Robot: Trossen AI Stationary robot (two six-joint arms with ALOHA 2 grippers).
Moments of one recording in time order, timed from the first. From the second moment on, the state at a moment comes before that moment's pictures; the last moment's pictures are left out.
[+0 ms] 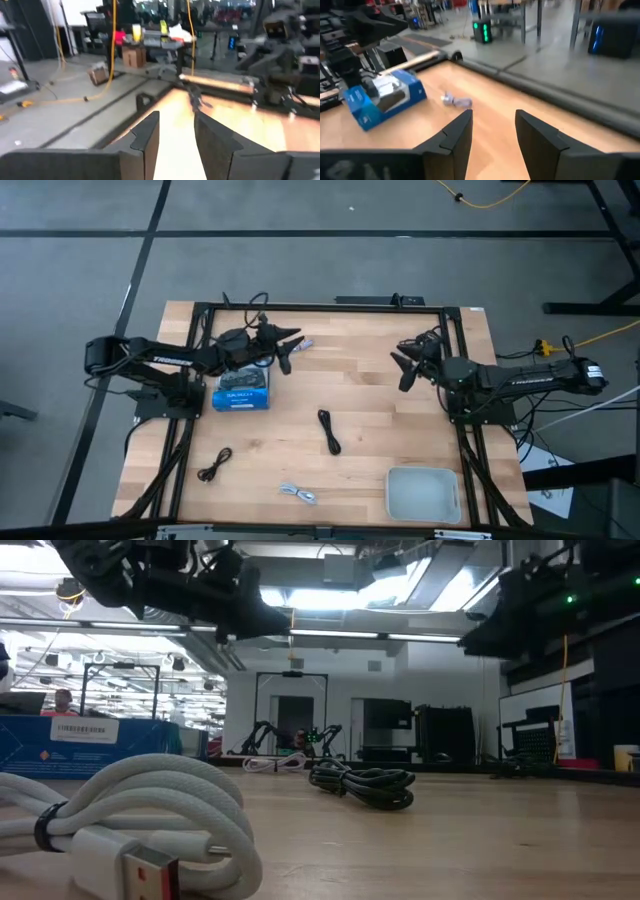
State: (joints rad) left arm 0.25 1.26 0.51 0.74 -0.26 -0.04; right arm 0.01 0.62 0.25 0.14 0.63 0.33
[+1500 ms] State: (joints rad) left arm 0.01 1.27 0.71 0.42 -0.06 -0.15; right arm 0.00 0.81 0.25 0.41 0.47 0.33
